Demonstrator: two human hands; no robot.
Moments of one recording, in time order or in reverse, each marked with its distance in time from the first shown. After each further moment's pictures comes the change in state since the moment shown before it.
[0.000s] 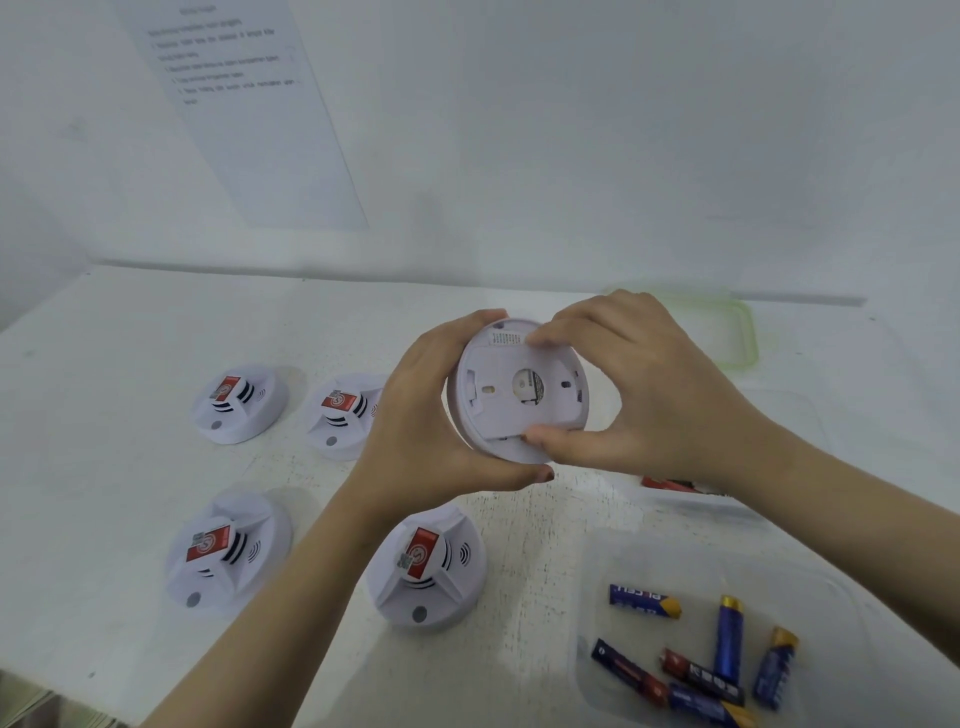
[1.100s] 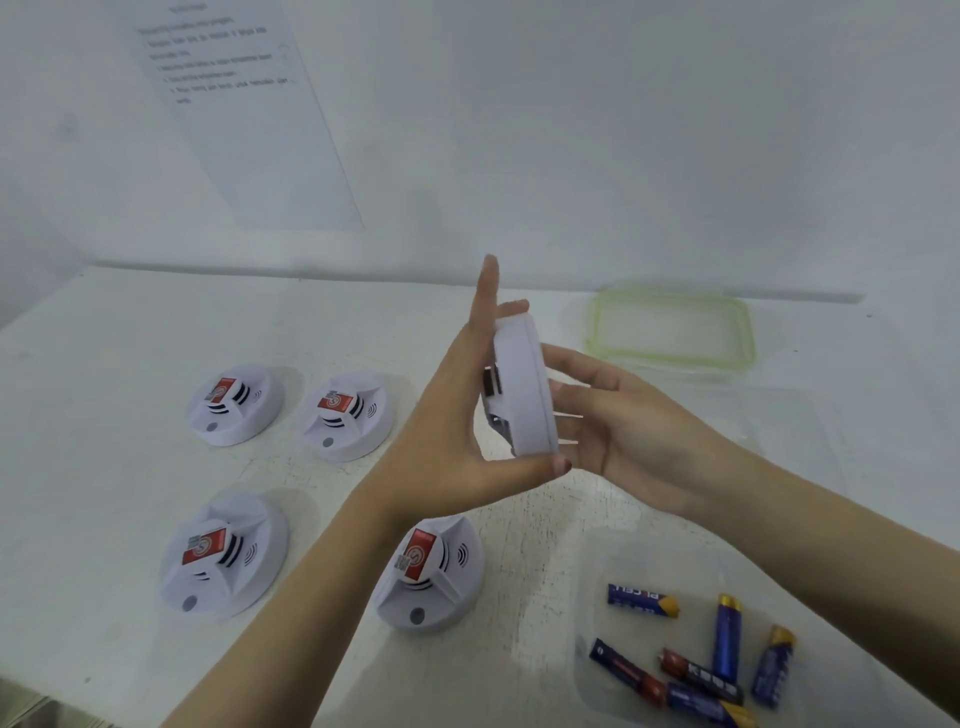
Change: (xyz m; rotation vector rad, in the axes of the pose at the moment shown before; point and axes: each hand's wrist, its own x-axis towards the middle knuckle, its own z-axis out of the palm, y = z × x) left_hand 0.006 0.013 0.009 -0.121 -0.217 -0.025; right_hand -0.008 -0.009 0.023 1.632 -0.198 0.863
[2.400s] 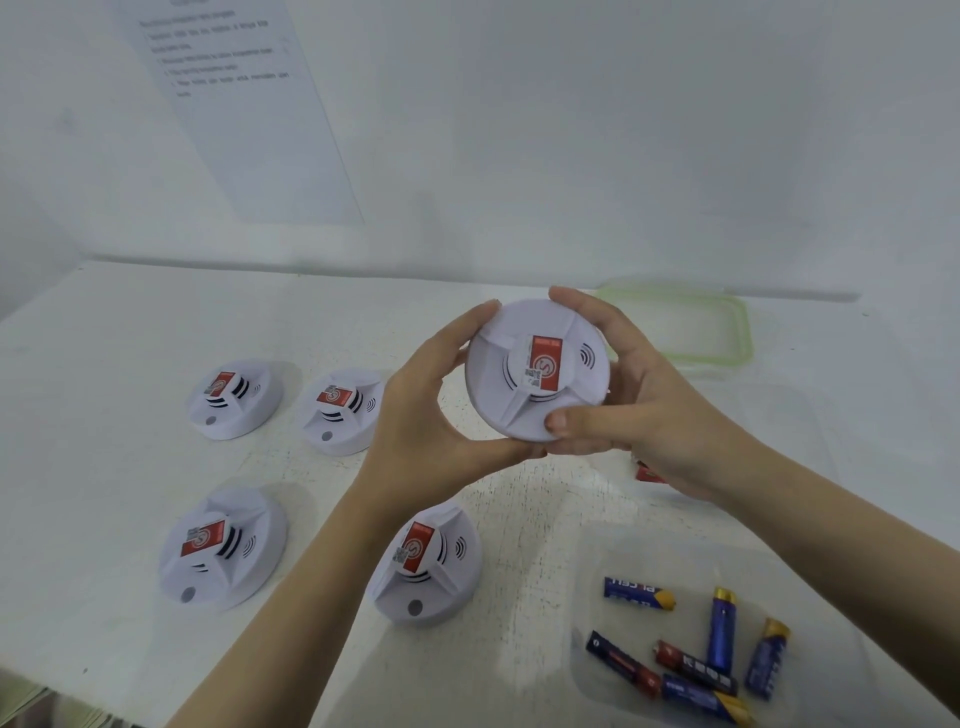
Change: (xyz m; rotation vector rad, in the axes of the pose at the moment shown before) left_hand -0.008 -0.008 0.001 0.032 0.245 0.001; right_hand -0.009 -0.004 -0.015 -0.307 0.001 -0.247
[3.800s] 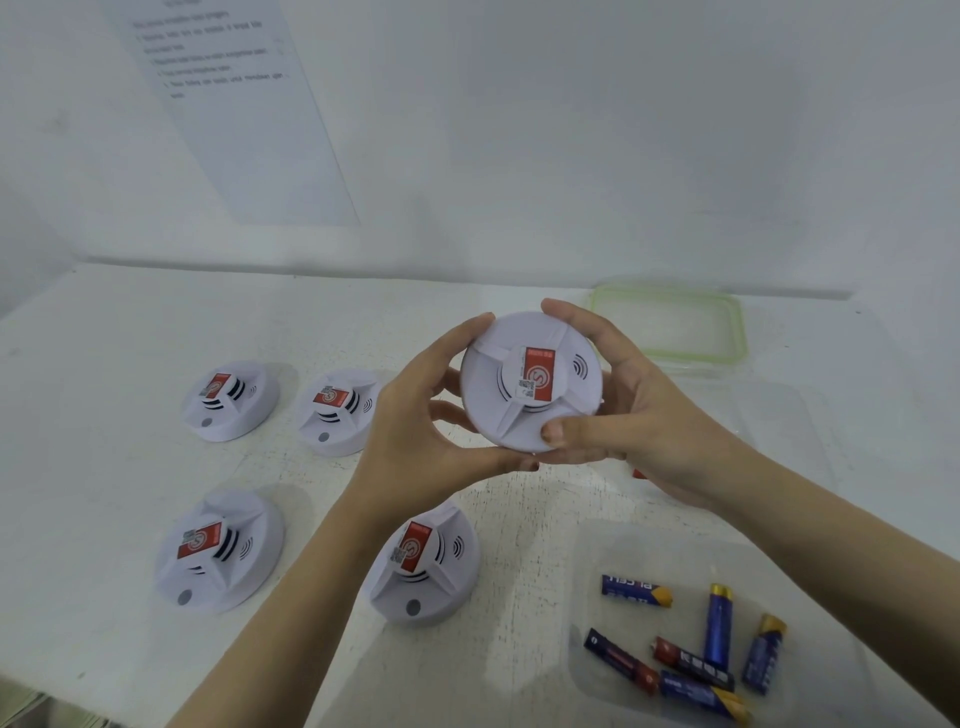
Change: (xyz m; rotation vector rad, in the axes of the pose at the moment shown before) left_hand -0.007 -0.005 -0.003 -0.040 -0.021 -0.039; right_hand -0.003 0.007 0.000 0.036 -0.026 0.013
